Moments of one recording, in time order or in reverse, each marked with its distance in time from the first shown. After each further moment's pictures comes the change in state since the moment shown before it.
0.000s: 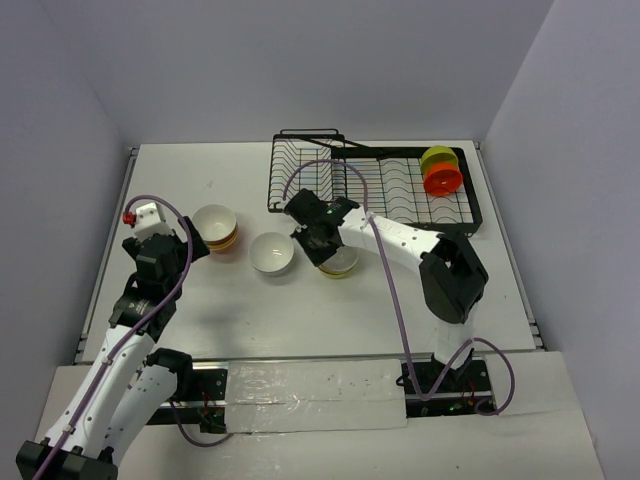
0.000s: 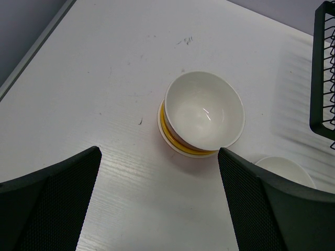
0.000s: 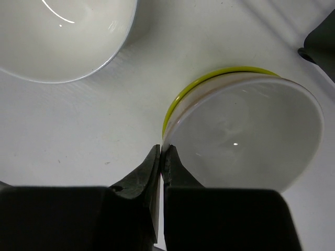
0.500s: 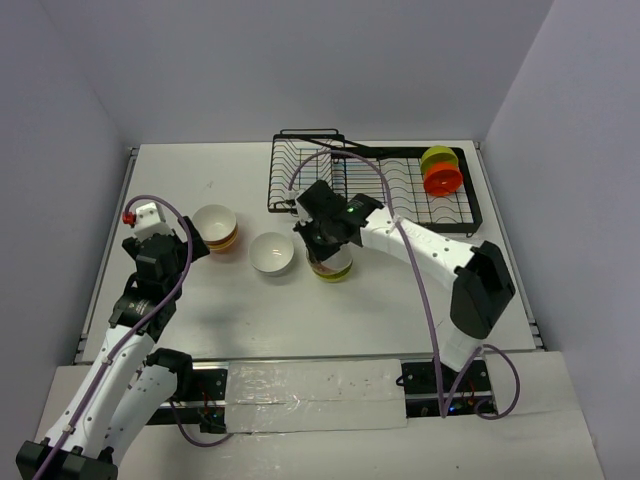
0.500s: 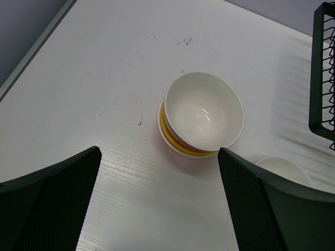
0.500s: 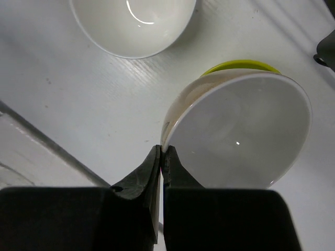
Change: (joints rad) left arm 0.000 0.000 0.000 0.003 0.000 0.000; right arm -0.010 -0.163 -0.033 0.005 -0.134 0.008
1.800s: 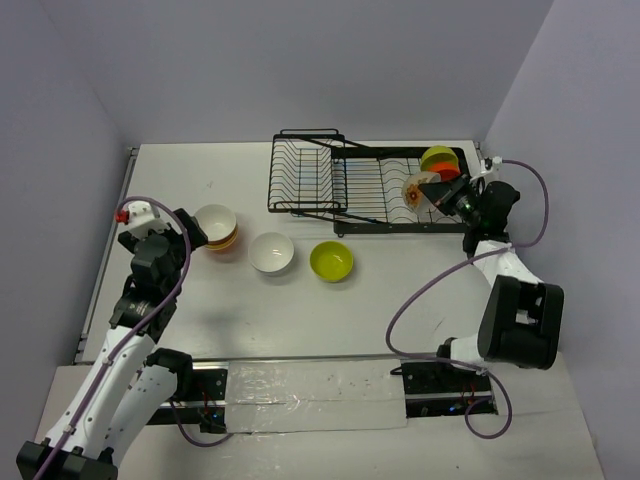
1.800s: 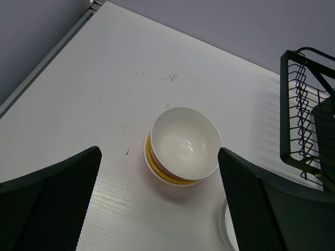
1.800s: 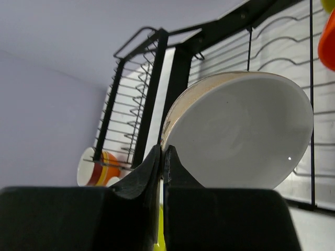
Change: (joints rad) left arm 0.000 -0.003 -0.008 0.150 -0.011 0.014; right arm -1.056 -0.347 -0.719 1.234 -0.600 0.562
